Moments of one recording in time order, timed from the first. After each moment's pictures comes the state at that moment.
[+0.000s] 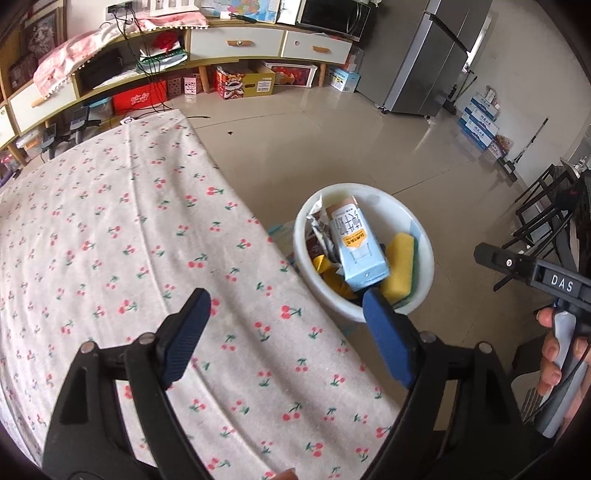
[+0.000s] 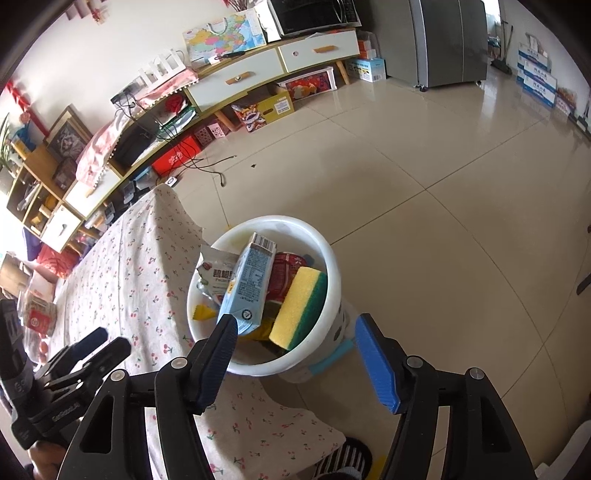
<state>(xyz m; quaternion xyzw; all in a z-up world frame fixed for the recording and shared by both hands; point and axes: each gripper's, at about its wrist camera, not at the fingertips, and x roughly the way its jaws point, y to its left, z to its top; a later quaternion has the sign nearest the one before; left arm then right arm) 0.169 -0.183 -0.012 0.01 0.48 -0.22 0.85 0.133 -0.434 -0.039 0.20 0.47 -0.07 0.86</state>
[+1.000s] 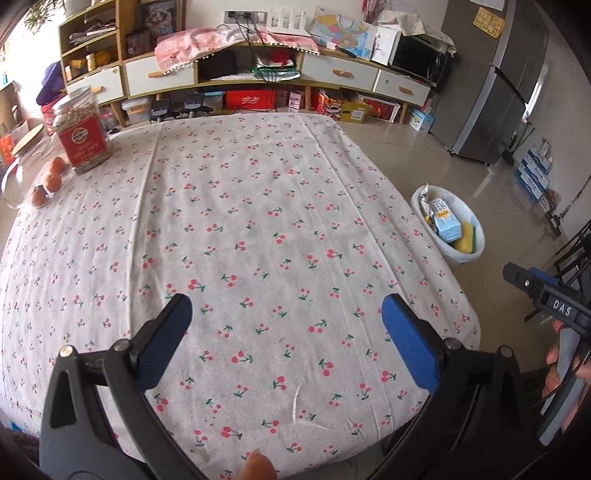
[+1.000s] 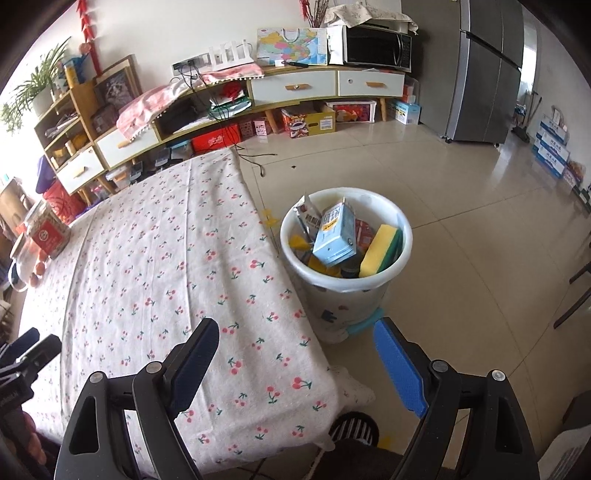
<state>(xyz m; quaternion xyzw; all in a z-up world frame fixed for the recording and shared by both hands) 0.055 -0.007 0.001 -0.04 0.45 -0.07 0.89 0.055 -0.281 -0.020 0.08 0.44 -0.05 0.89</state>
